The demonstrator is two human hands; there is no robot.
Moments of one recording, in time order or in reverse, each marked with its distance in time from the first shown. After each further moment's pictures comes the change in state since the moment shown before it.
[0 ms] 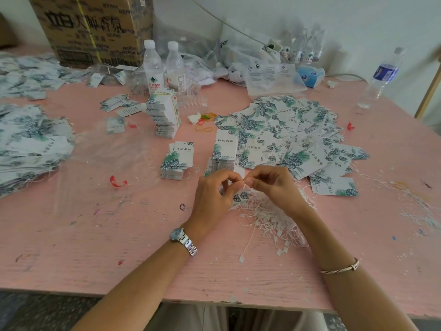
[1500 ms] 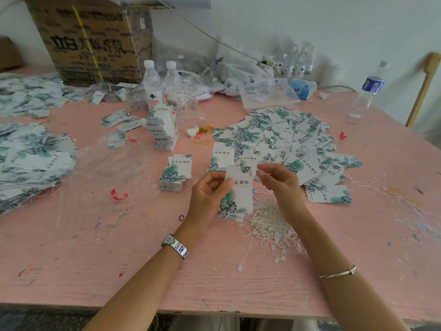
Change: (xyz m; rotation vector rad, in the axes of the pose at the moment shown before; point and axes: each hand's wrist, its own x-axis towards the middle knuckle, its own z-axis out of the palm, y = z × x) left_hand 0.008 0.008 -0.008 -0.716 0.033 -0.438; right_hand 0.003 0.007 -0.012 0.263 0.360 0.110
